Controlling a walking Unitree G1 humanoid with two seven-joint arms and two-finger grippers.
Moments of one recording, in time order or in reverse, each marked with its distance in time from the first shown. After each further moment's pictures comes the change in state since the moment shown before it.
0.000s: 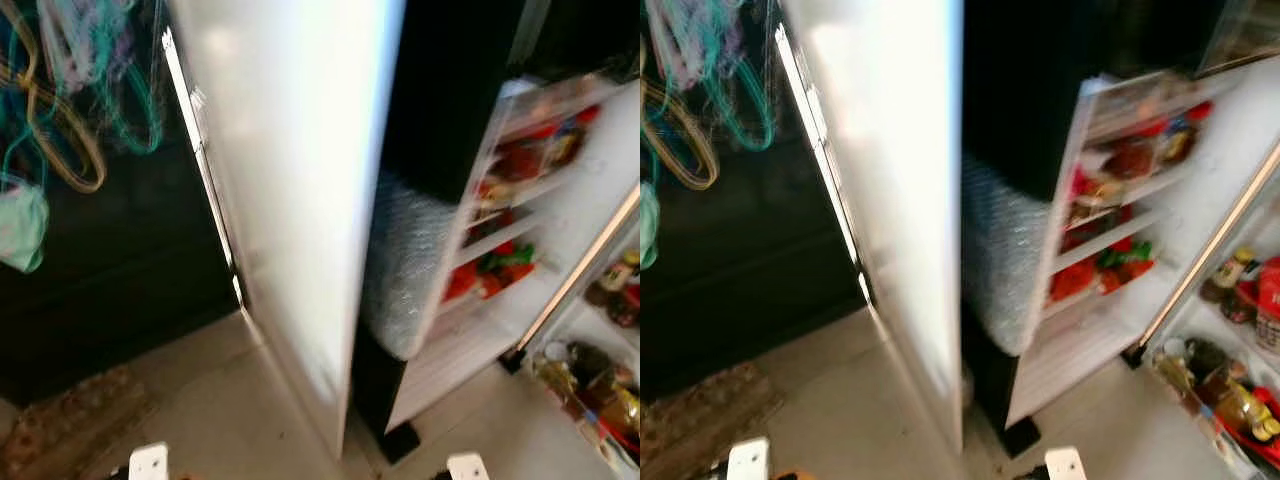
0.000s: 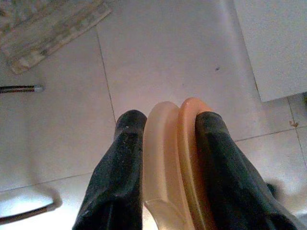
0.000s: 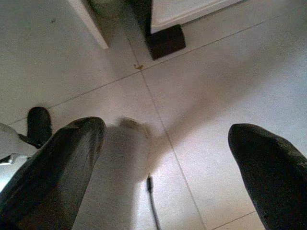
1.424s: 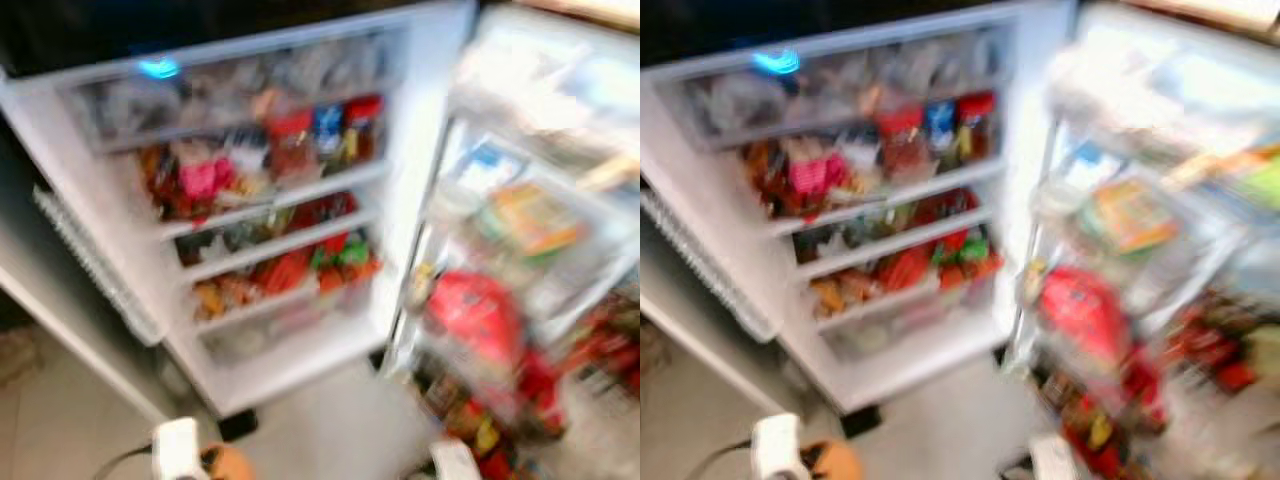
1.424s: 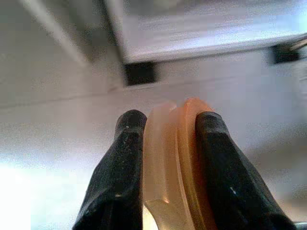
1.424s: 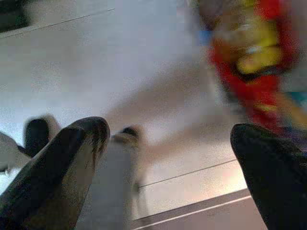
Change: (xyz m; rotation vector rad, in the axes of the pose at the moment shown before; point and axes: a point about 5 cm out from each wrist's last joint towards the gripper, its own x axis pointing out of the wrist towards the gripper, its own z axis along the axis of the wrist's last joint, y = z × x) left arm 0.006 -0.043 0.031 -0.053 -0.113 -0.136; right arm 0.004 0.014 0.016 -0.016 -0.034 -0.011
